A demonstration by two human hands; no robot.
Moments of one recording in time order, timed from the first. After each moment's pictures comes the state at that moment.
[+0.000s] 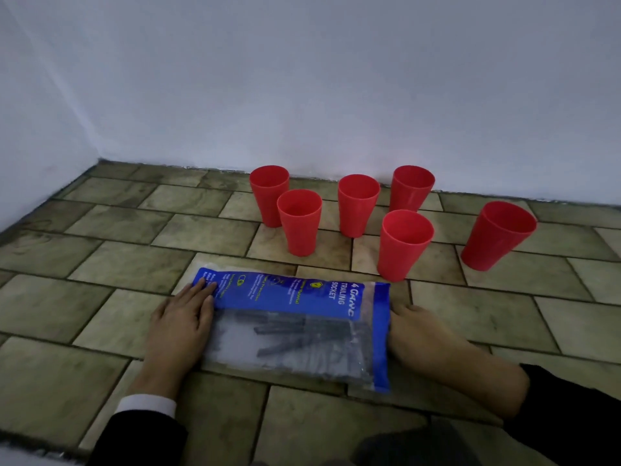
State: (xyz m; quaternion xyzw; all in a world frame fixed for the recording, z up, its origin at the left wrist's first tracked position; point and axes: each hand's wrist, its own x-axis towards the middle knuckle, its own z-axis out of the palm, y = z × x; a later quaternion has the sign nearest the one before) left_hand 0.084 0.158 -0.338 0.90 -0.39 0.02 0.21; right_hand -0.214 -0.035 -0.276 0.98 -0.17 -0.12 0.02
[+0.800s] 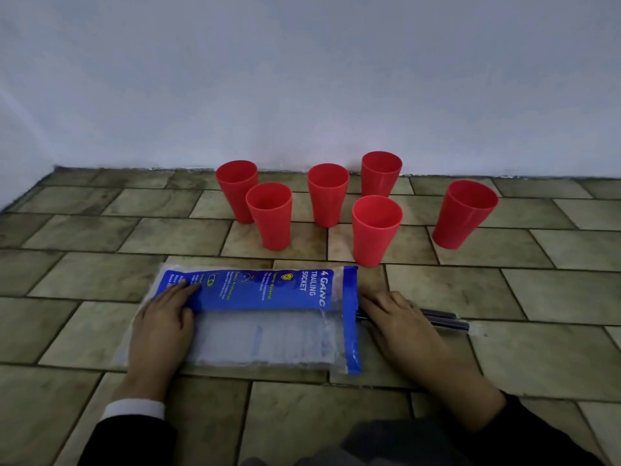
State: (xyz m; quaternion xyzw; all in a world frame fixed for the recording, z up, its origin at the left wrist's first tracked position) left_hand 0.076 0.148 -0.331 0.88 -0.41 0.03 0.23; right_hand -0.234 -0.031 -0.317 0.95 -0.29 0.08 -0.07
